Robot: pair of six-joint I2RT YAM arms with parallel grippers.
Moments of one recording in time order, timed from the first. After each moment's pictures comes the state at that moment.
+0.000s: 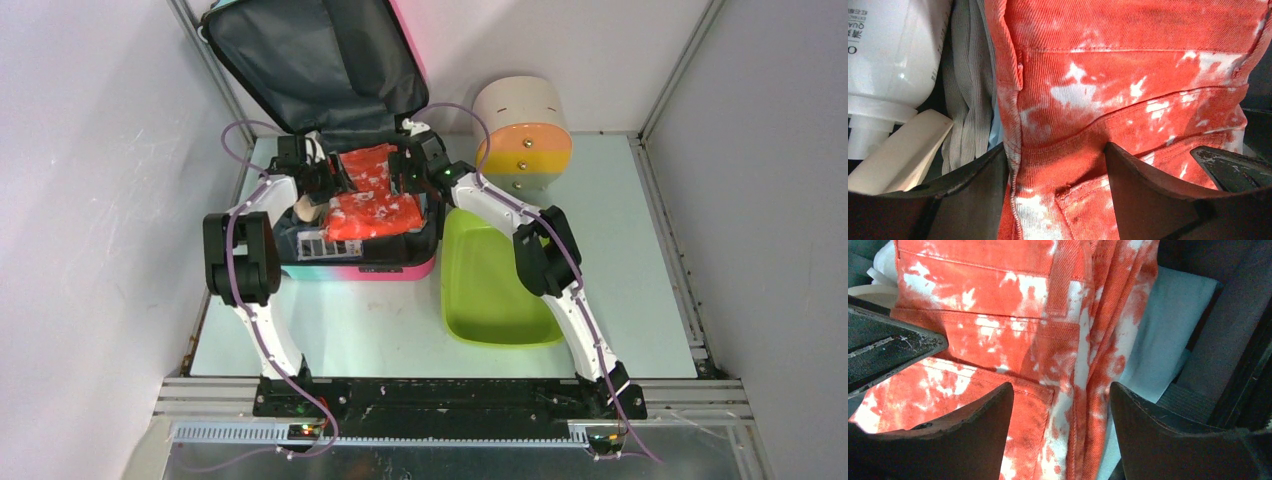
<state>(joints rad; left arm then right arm) 0.03 1.94 1.42 -0.31 0.34 -0.32 0.67 2.39 2.09 -0.31 0.03 0.39</state>
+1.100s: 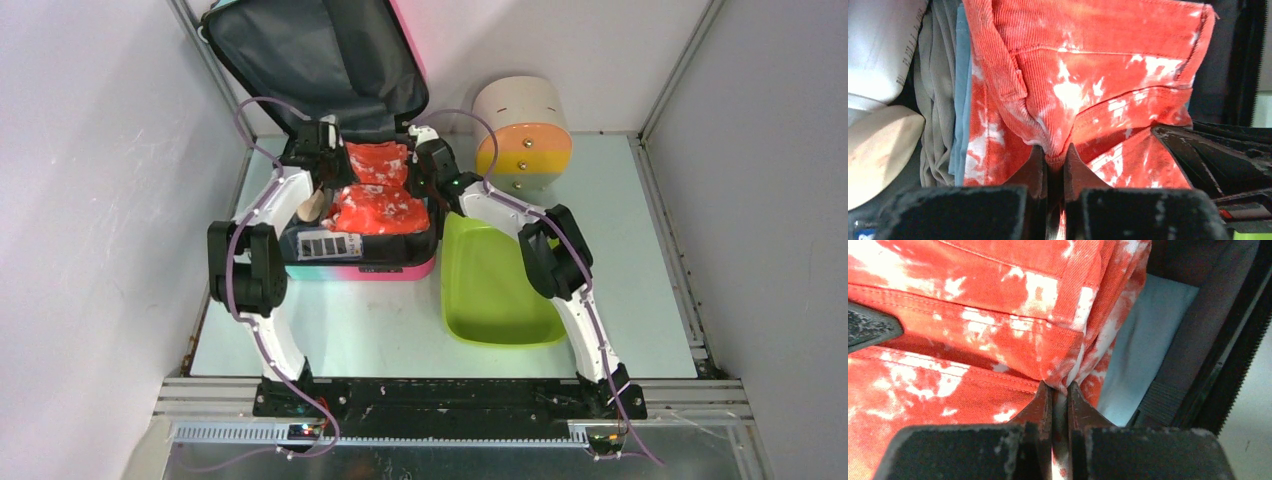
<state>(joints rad) -0.10 1.88 1.51 -0.40 0.17 -0.33 0.66 2.32 1.90 -0.12 0.04 0.33</state>
